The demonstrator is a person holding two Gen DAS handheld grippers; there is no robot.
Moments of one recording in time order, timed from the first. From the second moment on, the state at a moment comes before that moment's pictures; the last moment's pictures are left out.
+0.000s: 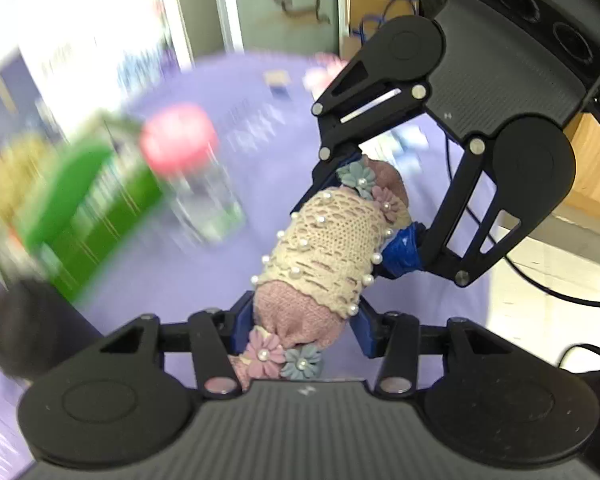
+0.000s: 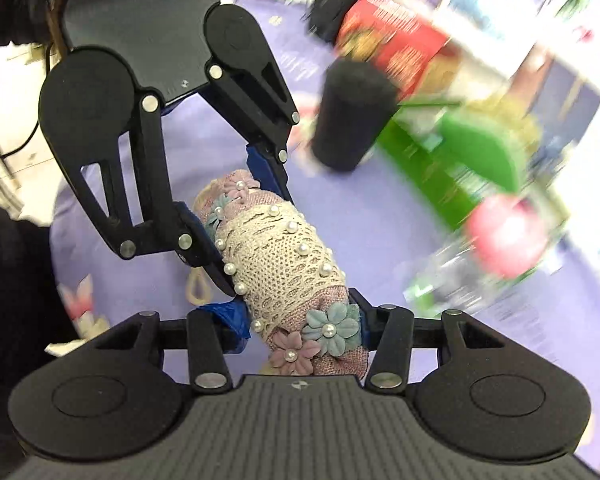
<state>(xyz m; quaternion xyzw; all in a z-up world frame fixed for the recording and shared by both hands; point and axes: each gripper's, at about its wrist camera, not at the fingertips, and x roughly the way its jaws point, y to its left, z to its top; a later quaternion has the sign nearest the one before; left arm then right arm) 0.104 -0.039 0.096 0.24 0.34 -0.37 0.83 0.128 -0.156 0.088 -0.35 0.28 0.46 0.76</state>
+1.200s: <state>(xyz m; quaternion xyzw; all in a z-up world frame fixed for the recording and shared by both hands) 0.296 0.049 0.218 0.24 0.31 -0.16 0.91 0.354 -0.134 0.182 -0.26 0.29 0.37 0.85</state>
